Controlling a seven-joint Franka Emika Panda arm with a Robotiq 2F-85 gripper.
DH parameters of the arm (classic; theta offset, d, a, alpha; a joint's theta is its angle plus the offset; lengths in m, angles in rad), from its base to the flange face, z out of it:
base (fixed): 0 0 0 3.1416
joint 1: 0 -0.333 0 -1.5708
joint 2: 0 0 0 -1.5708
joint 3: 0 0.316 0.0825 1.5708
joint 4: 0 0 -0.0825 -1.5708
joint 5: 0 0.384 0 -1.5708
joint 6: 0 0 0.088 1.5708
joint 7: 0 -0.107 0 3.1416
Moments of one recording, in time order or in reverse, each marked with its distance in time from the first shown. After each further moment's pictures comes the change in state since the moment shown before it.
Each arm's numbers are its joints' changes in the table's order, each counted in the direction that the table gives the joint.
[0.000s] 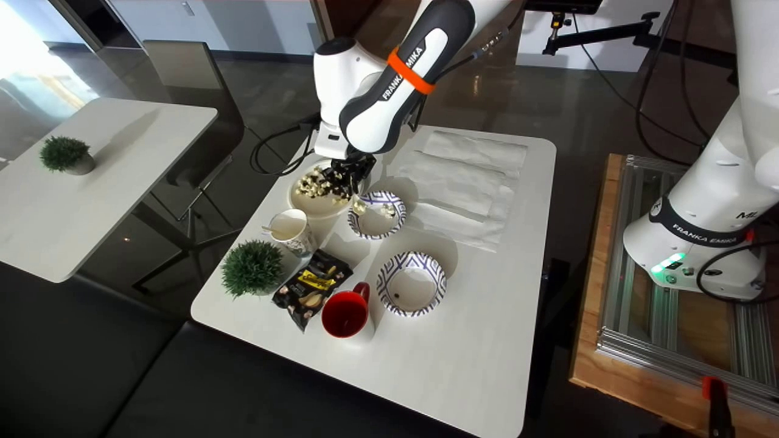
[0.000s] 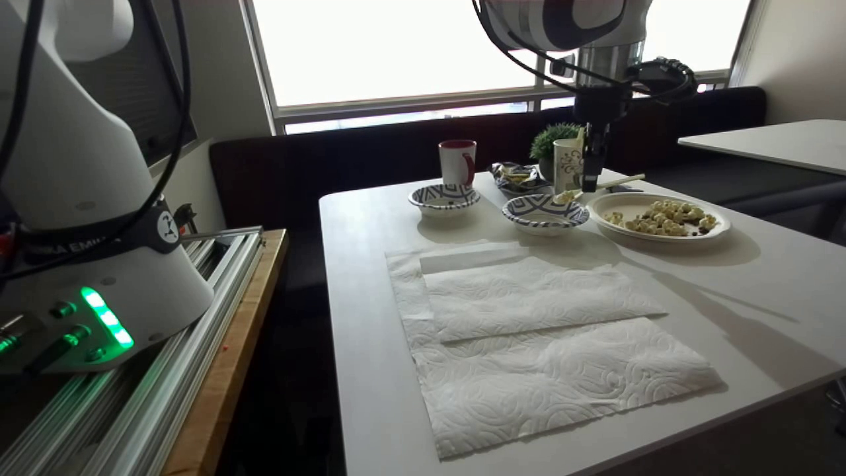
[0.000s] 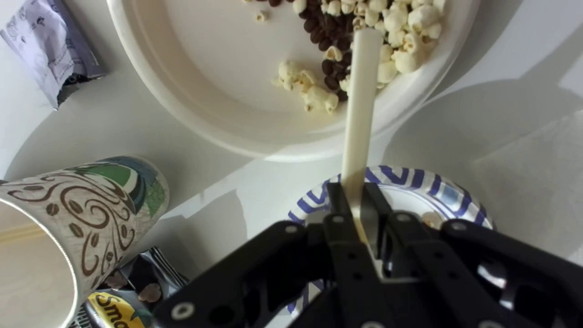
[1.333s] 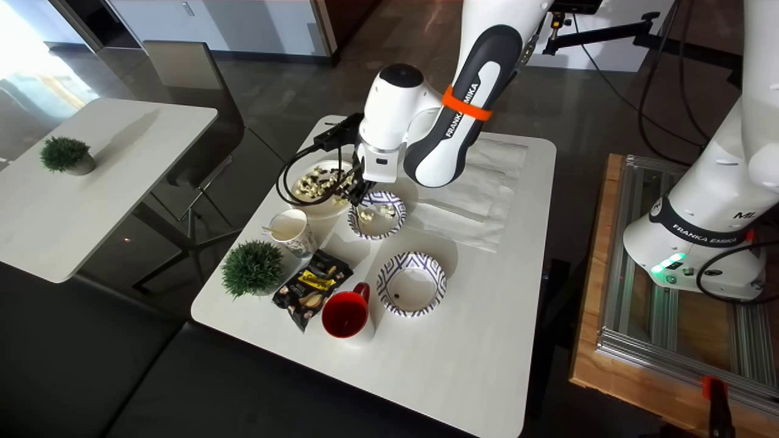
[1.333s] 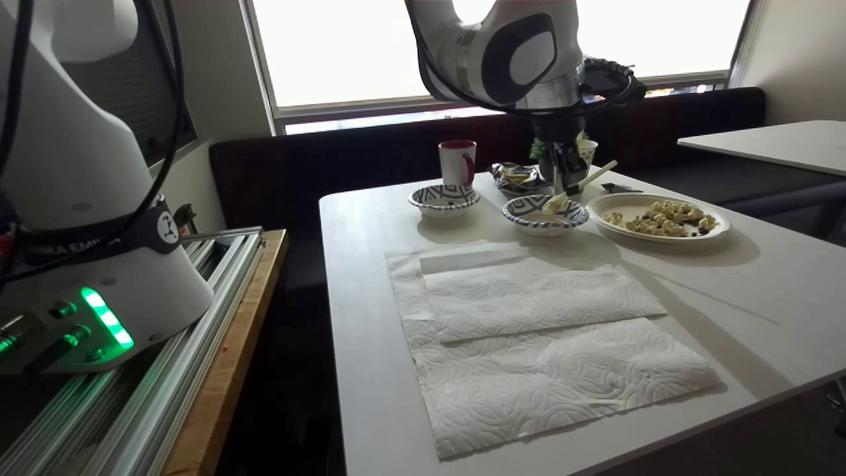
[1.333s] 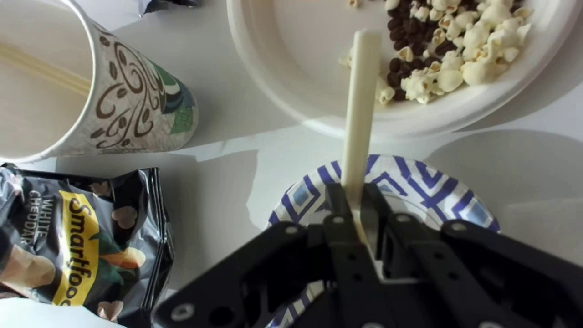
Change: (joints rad) arm 0.063 0.058 0.045 -0.324 -0.206 -0.555 0.190
